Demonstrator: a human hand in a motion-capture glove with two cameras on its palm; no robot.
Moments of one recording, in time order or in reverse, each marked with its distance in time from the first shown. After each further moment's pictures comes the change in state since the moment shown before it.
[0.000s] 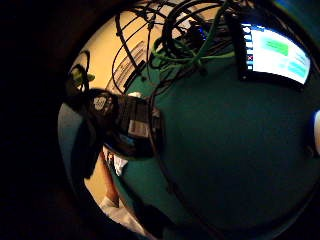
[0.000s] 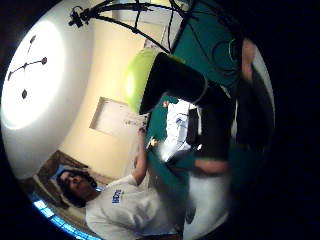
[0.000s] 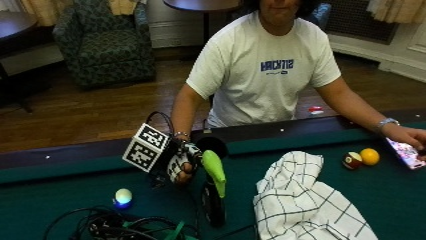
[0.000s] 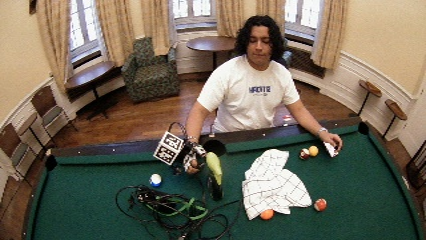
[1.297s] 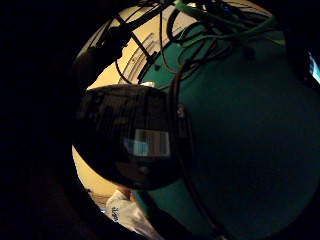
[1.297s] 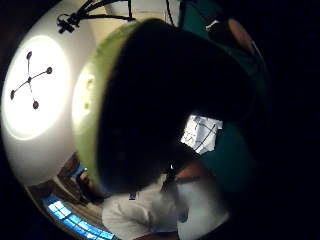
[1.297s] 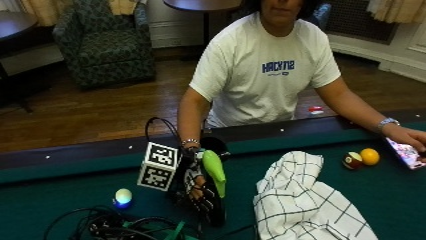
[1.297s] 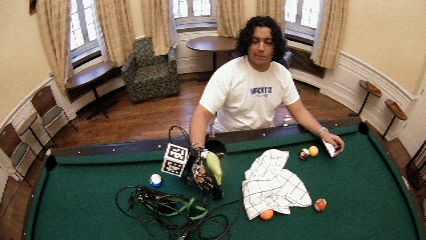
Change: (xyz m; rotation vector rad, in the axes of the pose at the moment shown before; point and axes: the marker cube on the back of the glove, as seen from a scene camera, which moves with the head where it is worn) arm -0.011 -0.024 0.048 -0.160 -0.175 0.037
